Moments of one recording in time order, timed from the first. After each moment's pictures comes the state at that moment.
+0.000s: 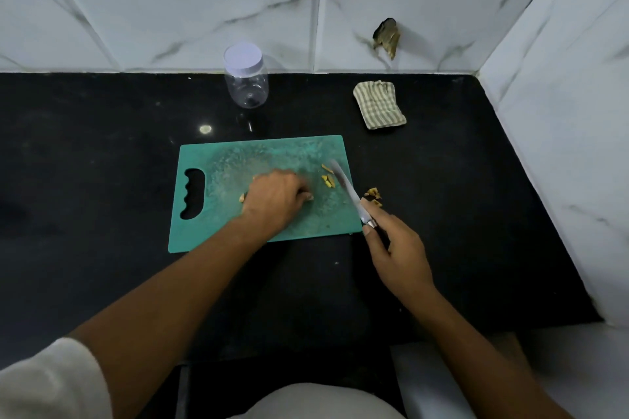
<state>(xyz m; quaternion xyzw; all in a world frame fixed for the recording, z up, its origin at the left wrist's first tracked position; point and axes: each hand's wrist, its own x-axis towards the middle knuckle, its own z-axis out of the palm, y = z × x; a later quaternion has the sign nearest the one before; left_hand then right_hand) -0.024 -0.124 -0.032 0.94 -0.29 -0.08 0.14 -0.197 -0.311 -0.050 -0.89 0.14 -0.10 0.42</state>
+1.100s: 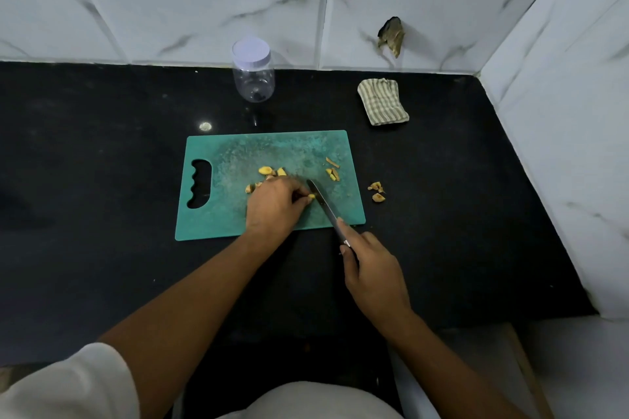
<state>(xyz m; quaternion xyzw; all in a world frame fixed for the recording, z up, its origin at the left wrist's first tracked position) -0.057 -0.108 -0.054 0.94 -0.17 -0.05 0.29 -0.222 -0.256 -0.059 -0.94 0.13 -0.04 0.32</state>
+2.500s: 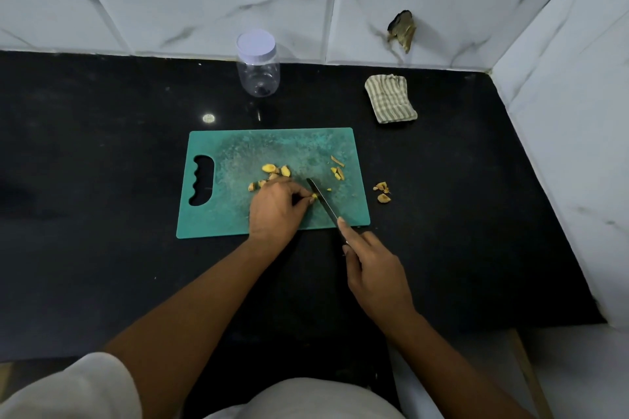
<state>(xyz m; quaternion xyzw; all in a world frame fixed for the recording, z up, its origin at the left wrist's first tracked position) -0.062 -0.107 -0.063 0.92 -0.15 -0.02 0.35 -0.217 -0.261 -0.070 -0.95 0.10 -0.04 0.31</state>
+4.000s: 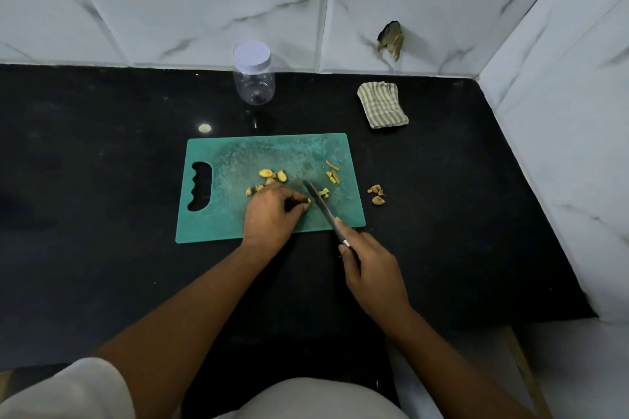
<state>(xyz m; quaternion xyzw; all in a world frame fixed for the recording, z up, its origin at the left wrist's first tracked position) -0.063 -0.098 -0.069 0.91 -0.16 -0.03 0.37 -0.216 -0.261 -0.065 -0.93 0.11 -0.07 0.35</state>
